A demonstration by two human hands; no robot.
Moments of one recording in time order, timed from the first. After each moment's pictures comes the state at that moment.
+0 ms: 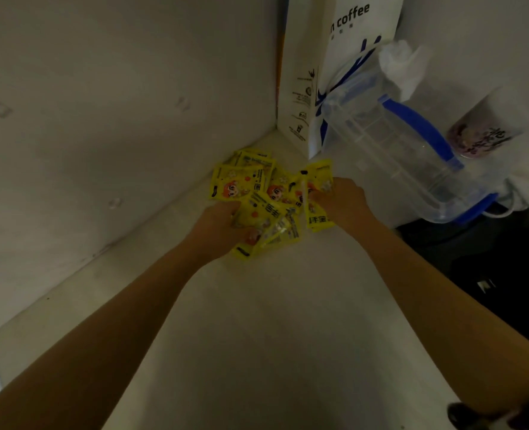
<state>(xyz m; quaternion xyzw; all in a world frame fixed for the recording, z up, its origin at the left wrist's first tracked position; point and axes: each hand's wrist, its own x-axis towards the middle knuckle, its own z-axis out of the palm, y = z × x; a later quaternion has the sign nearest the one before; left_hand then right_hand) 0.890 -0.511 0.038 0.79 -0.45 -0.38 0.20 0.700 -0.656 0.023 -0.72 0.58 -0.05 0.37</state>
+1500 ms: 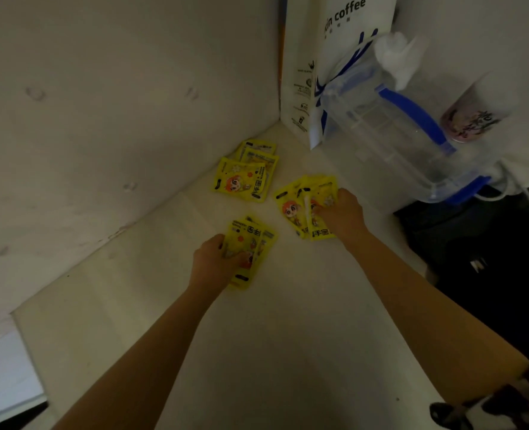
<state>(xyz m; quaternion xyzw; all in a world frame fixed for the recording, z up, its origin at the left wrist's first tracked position) 0.849 -0.428 0.012 0.85 -0.27 -0.36 0.27 0.679 -0.608 0.009 -0.63 0.64 -0.11 0.43</state>
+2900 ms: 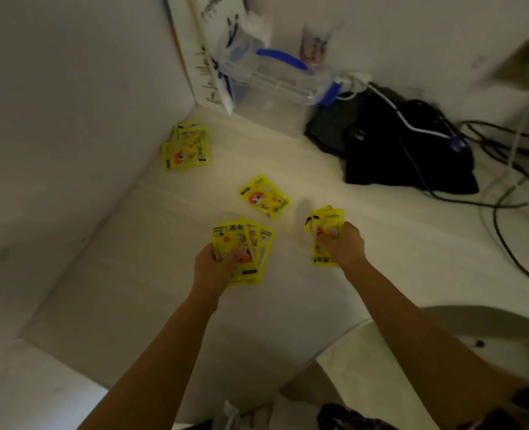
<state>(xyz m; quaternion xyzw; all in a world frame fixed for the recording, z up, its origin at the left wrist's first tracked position) 0.796 -0.280 0.030 0.69 -0.28 -0.52 0.41 0.558 -0.338 0.029 -0.41 0.81 -0.18 0.38</state>
